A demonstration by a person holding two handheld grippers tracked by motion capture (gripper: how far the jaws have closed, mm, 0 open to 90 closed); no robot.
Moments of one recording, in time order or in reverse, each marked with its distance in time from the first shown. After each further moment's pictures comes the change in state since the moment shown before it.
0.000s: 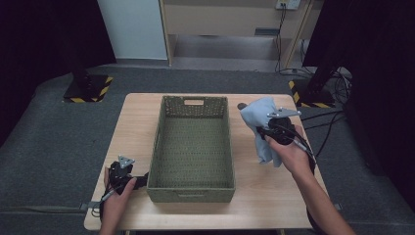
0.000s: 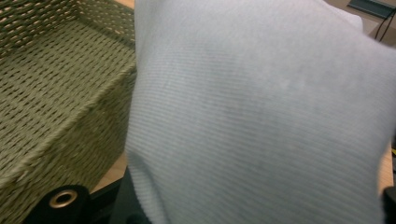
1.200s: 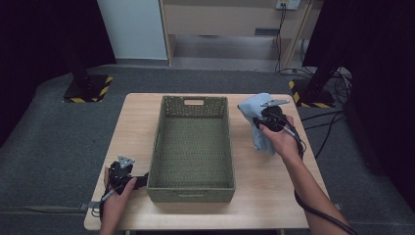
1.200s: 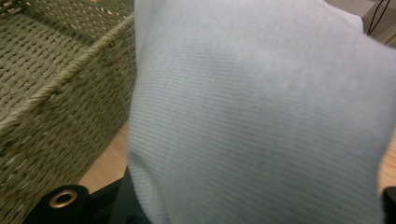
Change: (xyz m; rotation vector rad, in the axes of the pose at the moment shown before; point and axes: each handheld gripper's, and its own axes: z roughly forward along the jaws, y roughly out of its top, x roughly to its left) left arm 0.000 0.000 0.000 0.001 0.000 0.001; right arm -0.022 0.011 0.066 0.062 -0.031 0.034
